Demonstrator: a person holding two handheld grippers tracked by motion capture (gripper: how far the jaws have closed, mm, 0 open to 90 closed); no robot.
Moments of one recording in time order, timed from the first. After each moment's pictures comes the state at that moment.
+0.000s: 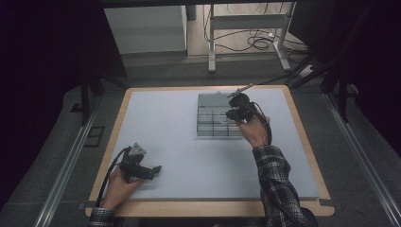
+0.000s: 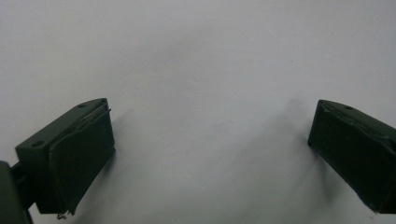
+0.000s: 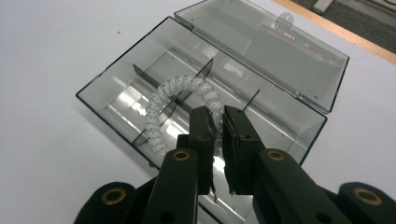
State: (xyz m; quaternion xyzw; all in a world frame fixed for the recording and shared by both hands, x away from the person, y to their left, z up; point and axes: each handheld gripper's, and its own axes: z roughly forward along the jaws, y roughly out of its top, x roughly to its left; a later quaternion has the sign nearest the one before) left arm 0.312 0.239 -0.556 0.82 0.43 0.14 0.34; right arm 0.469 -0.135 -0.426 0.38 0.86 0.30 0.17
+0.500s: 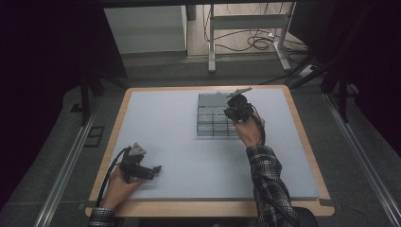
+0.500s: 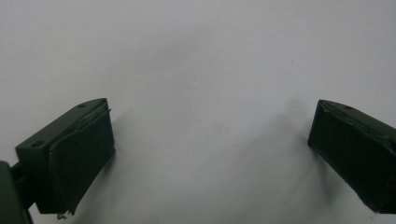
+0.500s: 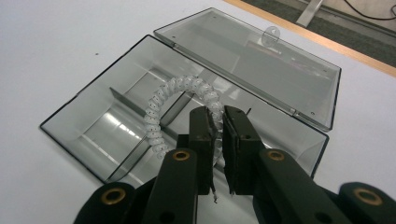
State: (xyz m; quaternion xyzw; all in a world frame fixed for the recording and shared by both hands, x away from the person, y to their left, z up) left arm 0.312 0.239 -0.556 0.82 0.43 0.14 0.34; right arm 0.481 -0.130 -0.448 0.40 0.84 0.32 0.20
